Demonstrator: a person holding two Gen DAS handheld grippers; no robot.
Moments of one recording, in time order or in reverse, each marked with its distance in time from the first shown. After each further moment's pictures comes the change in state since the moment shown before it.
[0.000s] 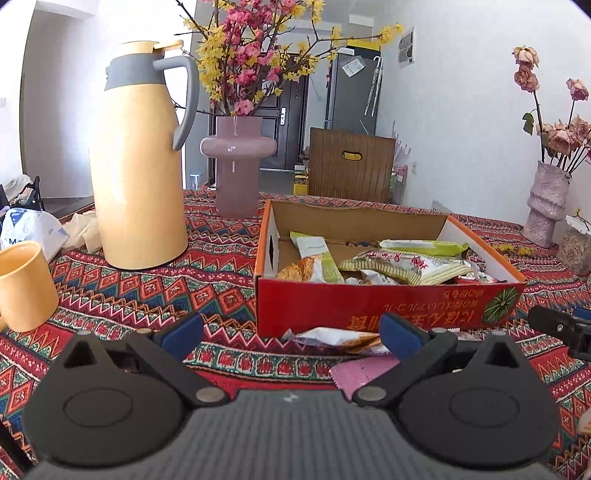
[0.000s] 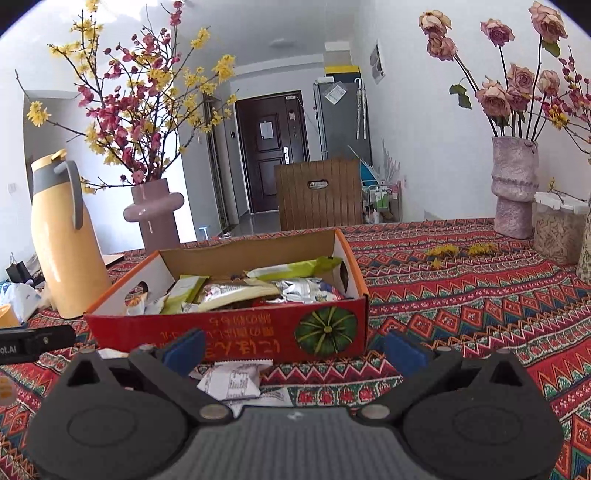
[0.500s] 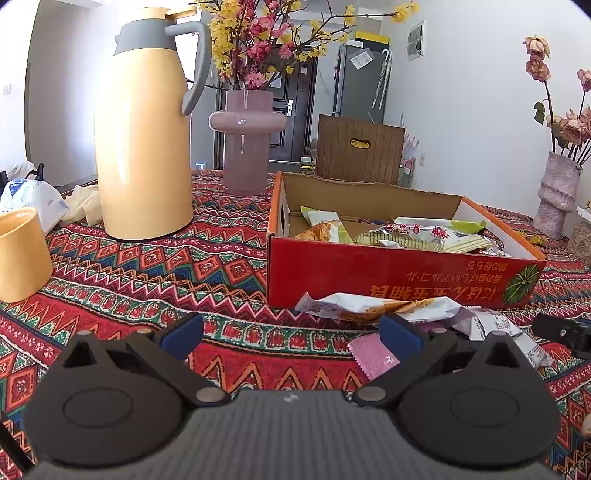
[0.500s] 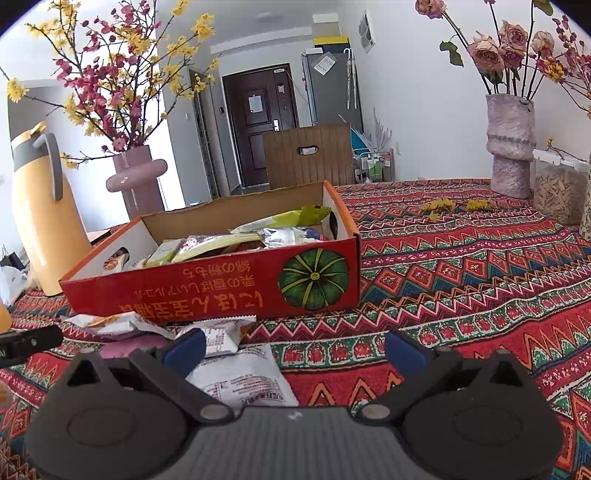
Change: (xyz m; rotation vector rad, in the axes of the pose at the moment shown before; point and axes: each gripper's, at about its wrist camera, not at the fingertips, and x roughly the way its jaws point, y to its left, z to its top) left arm 0.019 0.008 -0.024 -0.022 0.017 0.012; right arm 0.026 -0.006 -0.022 0.019 0.083 -0.015
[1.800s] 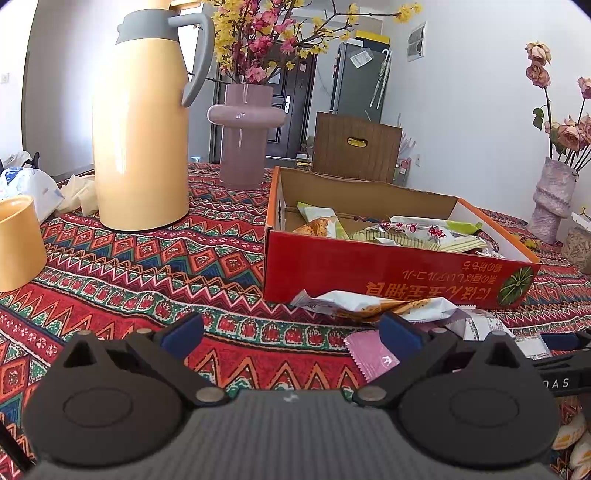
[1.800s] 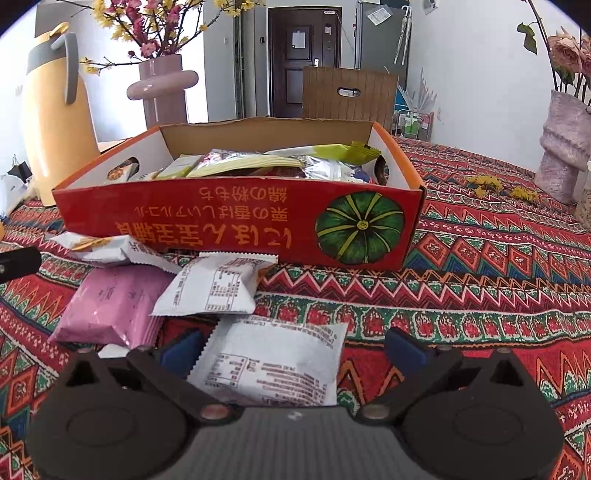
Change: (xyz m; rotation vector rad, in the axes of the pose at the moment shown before) left arm 0.002 0.002 -0.002 -0.025 0.014 -0.022; right arm 0.043 0.021 -0.002 -0.187 0.223 0.022
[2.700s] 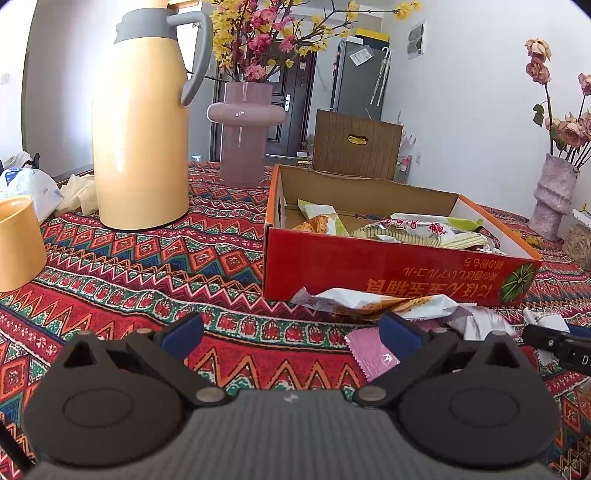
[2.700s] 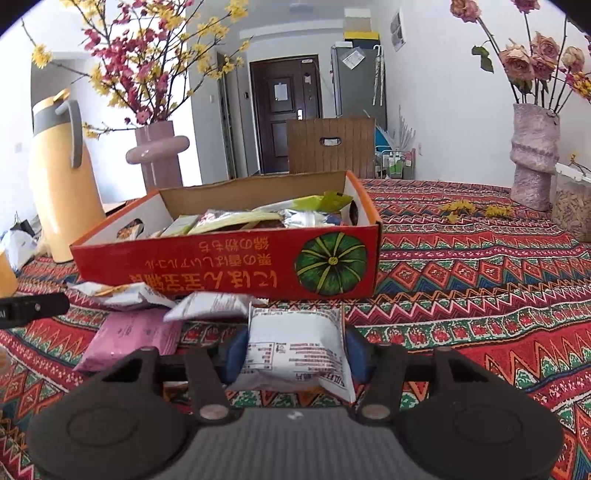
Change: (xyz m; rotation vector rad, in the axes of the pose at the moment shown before) left arm 0.002 -0.001 0.000 0.005 0.007 0.004; right arm -0.041 -0.018 -0.018 0.114 -0.212 0.016
